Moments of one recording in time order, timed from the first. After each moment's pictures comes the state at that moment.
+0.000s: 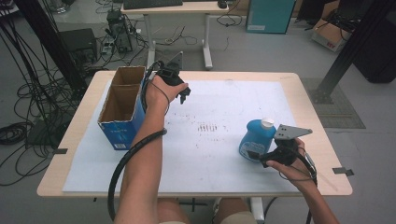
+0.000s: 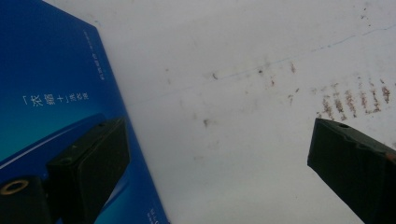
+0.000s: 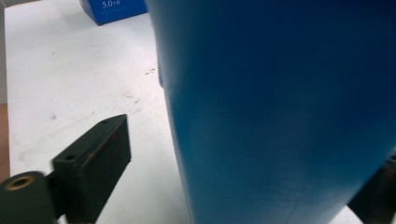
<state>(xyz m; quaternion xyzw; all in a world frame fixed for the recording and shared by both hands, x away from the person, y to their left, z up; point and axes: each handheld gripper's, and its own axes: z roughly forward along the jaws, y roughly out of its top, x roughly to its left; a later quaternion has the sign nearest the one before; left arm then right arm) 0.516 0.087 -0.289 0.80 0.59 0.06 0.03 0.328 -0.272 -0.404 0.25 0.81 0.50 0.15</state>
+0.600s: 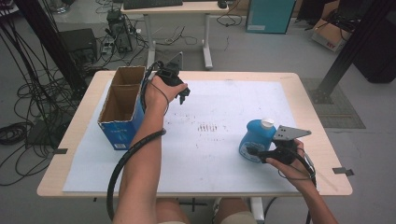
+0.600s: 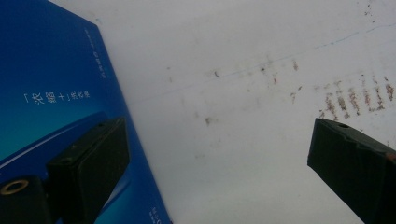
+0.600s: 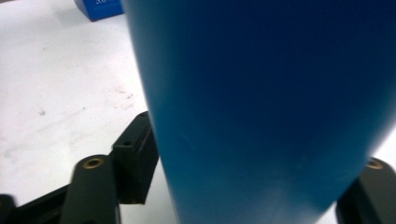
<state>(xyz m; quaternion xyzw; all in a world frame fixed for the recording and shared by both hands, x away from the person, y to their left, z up) 0.515 0.088 -0.291 0.80 0.59 0.06 0.02 0.330 -0.274 -0.412 0.26 0.81 0.50 0.16</state>
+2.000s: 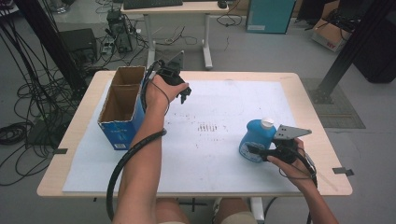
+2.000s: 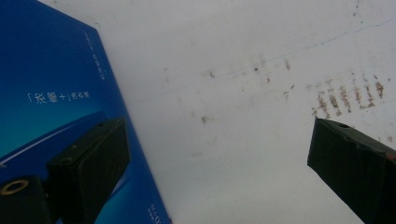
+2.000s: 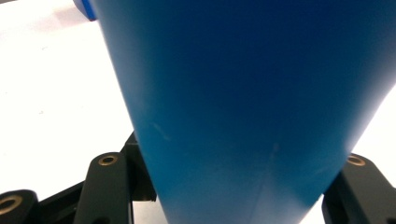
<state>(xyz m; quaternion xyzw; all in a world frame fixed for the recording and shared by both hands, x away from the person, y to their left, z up) 0.511 0.083 -0.284 0.81 0.58 0.07 0.03 0.333 -0.277 -0.413 0.26 0.81 0.50 0.15</state>
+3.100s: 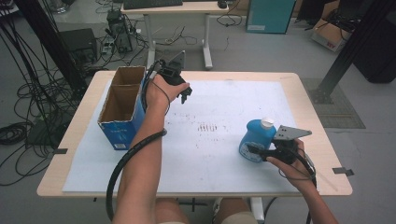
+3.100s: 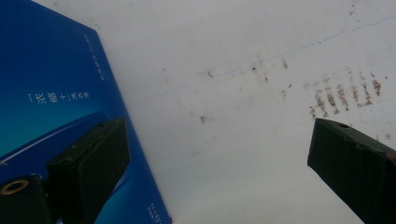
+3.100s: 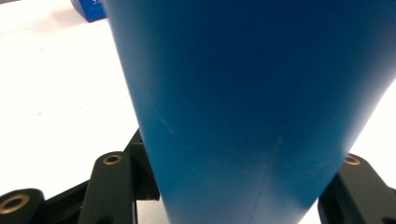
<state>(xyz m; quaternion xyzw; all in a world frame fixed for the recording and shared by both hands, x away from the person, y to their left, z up) 0.510 0.081 -0.282 0.81 0.58 0.07 0.03 0.331 -0.277 -0.413 0.26 0.81 0.50 0.15</state>
